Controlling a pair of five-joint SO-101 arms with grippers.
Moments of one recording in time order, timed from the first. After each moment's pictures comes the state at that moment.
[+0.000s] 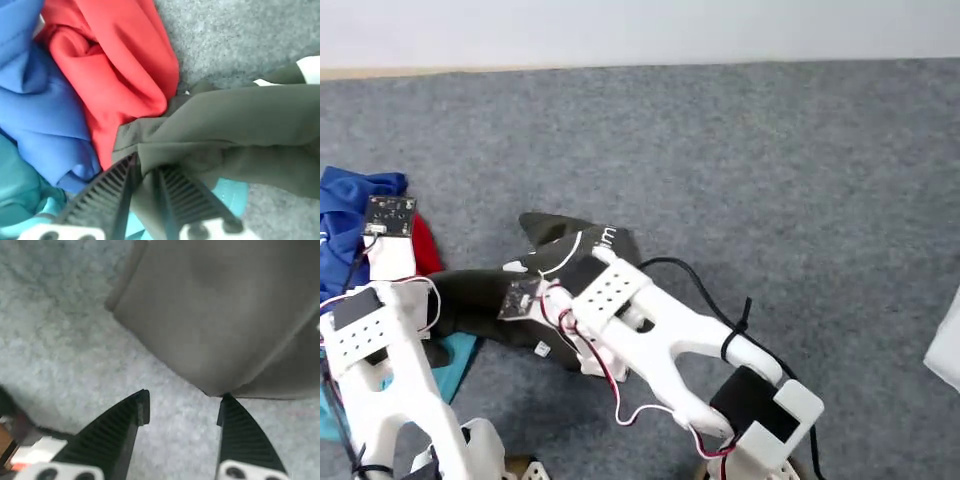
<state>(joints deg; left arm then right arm) -34.9 -29.5 52.1 59.1 -22.1 -51.4 6.8 18.7 83.0 27.4</state>
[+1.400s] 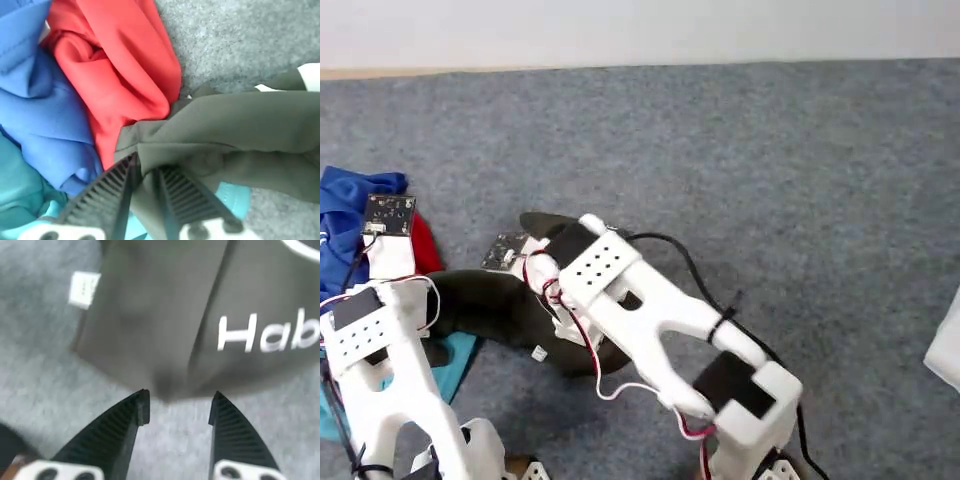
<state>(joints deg) -34.9 -29.5 52.1 58.1 -22.1 -49.9 16.4 -1.9 88.2 20.0</state>
